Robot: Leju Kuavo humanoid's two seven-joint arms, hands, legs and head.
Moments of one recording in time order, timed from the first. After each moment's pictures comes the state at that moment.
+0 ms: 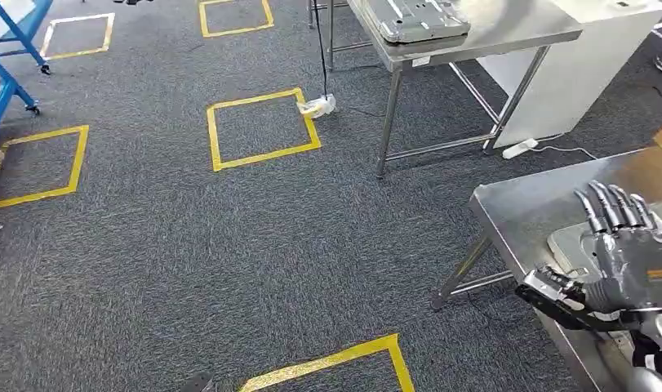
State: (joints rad) left arm 0.06 -0.03 0.31 -0.14 -0.29 -0.11 -0.01; right arm -0.24 -0.64 0.30 -1.52 1.07 -0.13 -0.08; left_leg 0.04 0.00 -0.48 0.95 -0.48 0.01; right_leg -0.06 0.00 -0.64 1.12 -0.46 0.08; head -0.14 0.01
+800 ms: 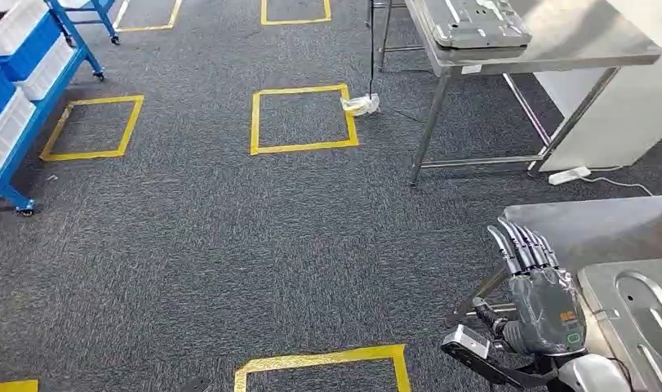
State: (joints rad) left arm 0.07 -0.02 0.30 -0.14 -0.32 -0.09 0.00; right arm -0.11 -0.48 0.46 -1.66 1.03 -0.19 -0.08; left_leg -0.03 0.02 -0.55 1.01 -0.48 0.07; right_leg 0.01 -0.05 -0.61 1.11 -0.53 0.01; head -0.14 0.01
